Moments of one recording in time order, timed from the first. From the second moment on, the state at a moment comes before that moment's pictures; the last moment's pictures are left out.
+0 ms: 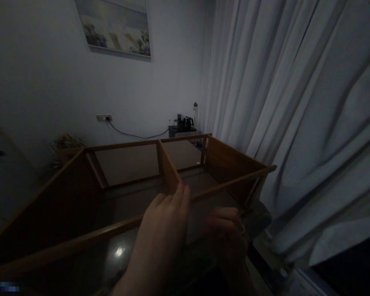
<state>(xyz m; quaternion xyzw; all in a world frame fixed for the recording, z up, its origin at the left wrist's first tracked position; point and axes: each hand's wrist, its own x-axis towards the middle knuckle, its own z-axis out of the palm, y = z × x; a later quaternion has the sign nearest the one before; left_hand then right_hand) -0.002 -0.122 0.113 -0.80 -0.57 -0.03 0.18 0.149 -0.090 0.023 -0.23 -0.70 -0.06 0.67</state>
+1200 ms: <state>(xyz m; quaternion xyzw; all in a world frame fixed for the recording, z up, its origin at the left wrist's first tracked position) -0.004 -0.124 0.107 -0.80 -0.57 -0.08 0.20 0.160 -0.089 0.030 -0.23 -0.78 -0.07 0.58</state>
